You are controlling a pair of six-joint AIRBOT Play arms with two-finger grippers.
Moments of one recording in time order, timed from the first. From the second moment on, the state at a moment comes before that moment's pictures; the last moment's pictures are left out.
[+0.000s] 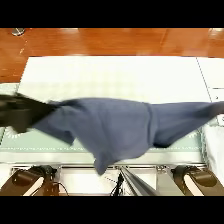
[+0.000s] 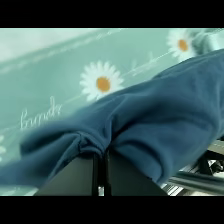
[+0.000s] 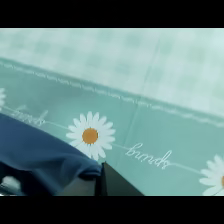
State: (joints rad) left arm -0.27 -0.66 1.14 1.05 -1.44 -1.62; right arm 0.08 -0.57 1.33 -1.27 1.62 1.56
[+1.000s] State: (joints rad) left arm -0.08 -1.21 1.09 1.10 -1.26 -1.50; right arm -0.22 -1.17 1.16 -1.24 1.20 1.52
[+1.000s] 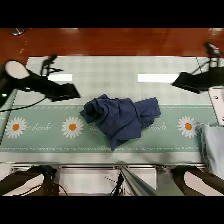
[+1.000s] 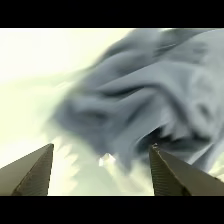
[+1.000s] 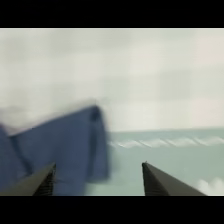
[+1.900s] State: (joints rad) left arm -0.67 -1.37 0.68 0.43 -0.94 -1.29; right arm -0.49 -0.93 0.55 -1.03 1.12 1.36
